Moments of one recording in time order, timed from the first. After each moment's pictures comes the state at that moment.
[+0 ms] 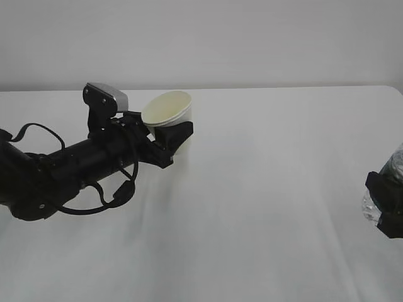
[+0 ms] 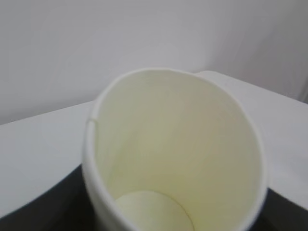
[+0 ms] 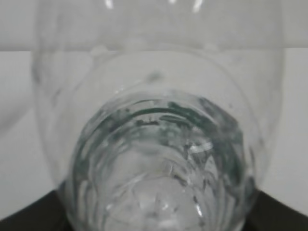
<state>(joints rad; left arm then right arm) -0.46 2.09 -0.83 0.40 -1.14 -0.28 0.02 1.50 -0.06 -0.17 -1.12 0.08</state>
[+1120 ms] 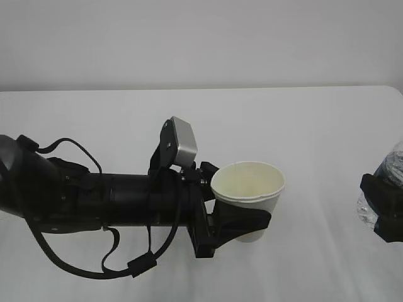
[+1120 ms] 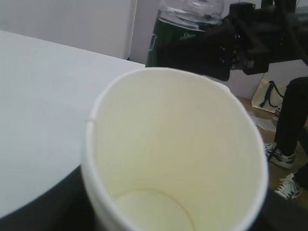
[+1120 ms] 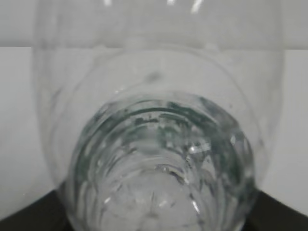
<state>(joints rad) -0.66 2.03 -0.83 0.93 -1.09 -0.56 0.02 1.50 -0.06 -0.21 -1.12 0.08</state>
